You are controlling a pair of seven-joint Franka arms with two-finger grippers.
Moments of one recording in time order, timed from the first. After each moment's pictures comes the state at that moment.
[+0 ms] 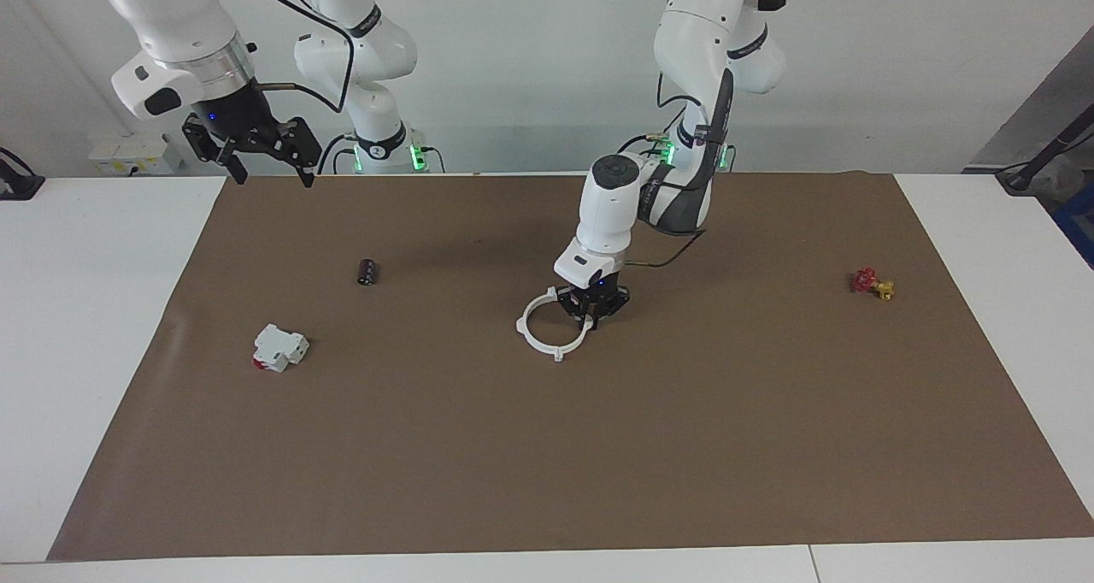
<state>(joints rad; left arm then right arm) -0.68 0.35 0.04 -2.03 0.06 2.57 -0.64 0.11 -0.04 -0.08 -1.56 0.00 1.48 0.13</state>
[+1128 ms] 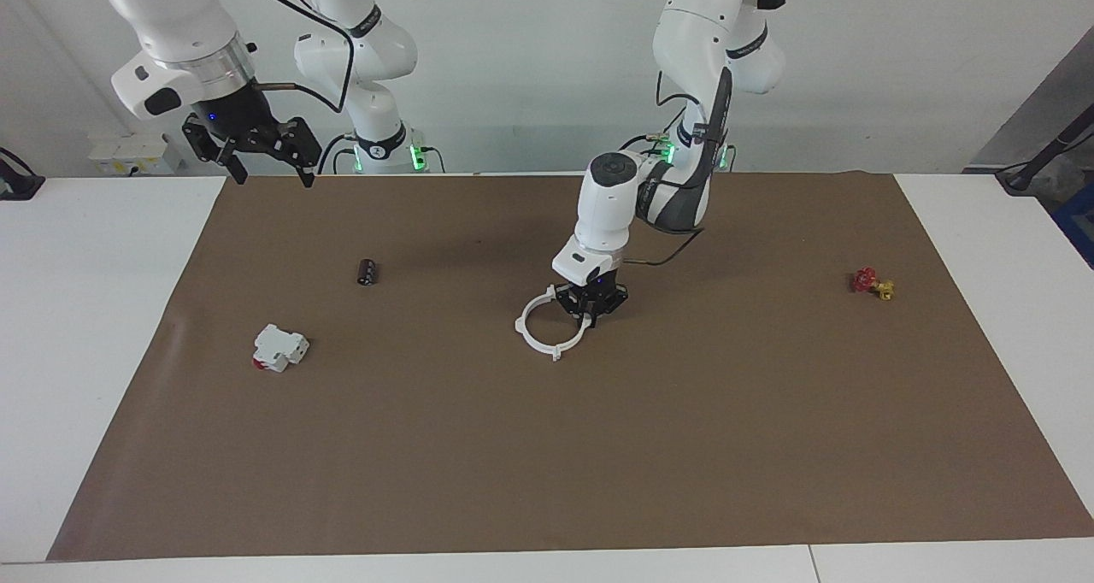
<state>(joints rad) -0.69 0.34 0.05 -2.04 0.06 2.58 -0.64 0.11 -0.04 -0.08 -1.56 0.00 1.48 0.13</state>
